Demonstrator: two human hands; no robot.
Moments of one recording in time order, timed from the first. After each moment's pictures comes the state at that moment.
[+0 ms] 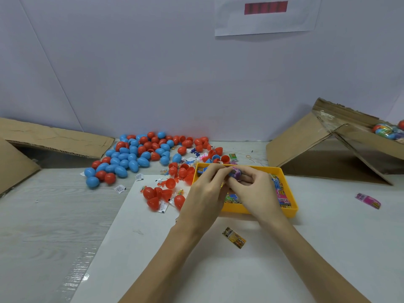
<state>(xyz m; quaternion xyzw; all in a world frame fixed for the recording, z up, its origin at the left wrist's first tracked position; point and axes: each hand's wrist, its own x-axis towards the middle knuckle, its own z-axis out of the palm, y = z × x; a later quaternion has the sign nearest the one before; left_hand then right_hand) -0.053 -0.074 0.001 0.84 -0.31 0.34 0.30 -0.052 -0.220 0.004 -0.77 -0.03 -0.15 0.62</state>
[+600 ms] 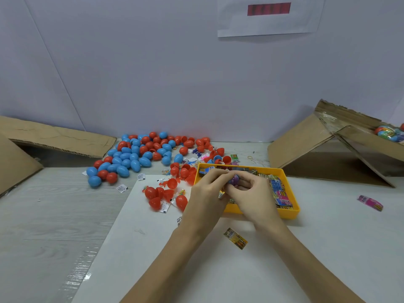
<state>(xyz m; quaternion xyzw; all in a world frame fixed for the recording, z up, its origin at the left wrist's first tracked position) -0.055 -0.077 -0.001 0.83 -0.28 0.34 0.34 -0.055 -0.212 -0.003 -0.77 -0.02 -0.14 0.63</state>
